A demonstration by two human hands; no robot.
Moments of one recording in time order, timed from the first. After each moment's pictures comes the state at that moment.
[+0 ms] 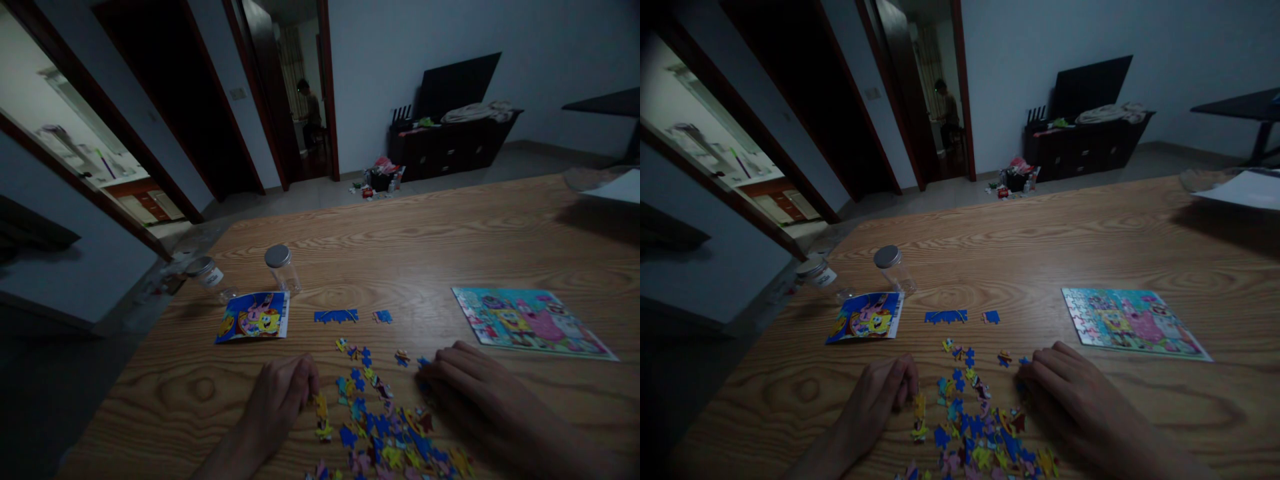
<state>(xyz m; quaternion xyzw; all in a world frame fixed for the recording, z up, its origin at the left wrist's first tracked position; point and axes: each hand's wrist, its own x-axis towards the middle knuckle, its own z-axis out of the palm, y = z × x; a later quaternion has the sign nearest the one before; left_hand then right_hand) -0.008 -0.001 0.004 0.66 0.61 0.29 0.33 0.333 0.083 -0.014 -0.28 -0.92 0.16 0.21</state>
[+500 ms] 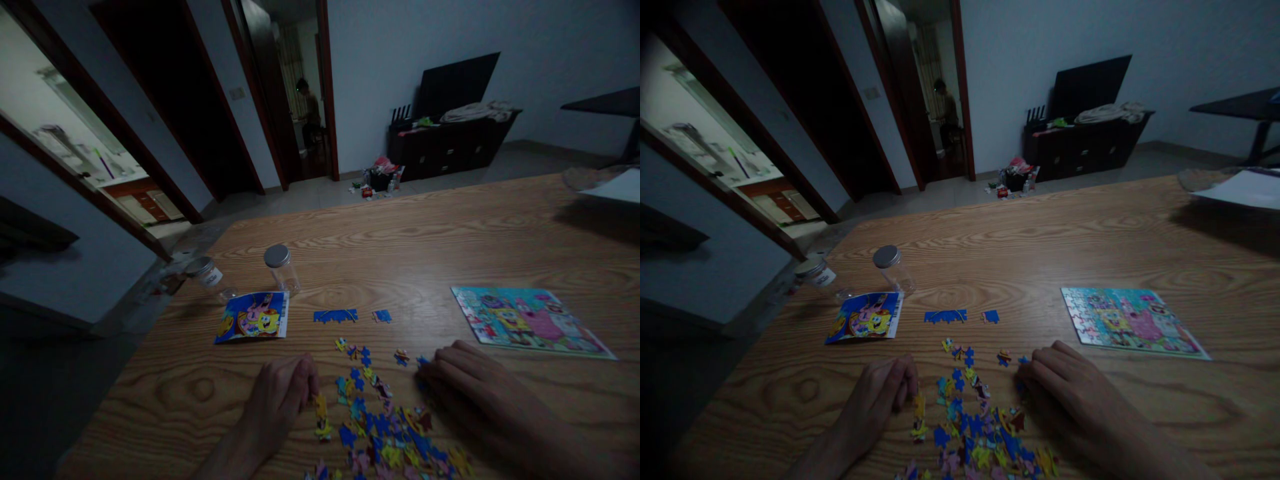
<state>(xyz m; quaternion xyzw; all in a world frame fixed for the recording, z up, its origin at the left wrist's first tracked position) -0.007 0.000 0.005 0.66 0.61 0.29 0.32 0.334 0.083 -0.017 -0.28 -0.92 0.16 0.20</state>
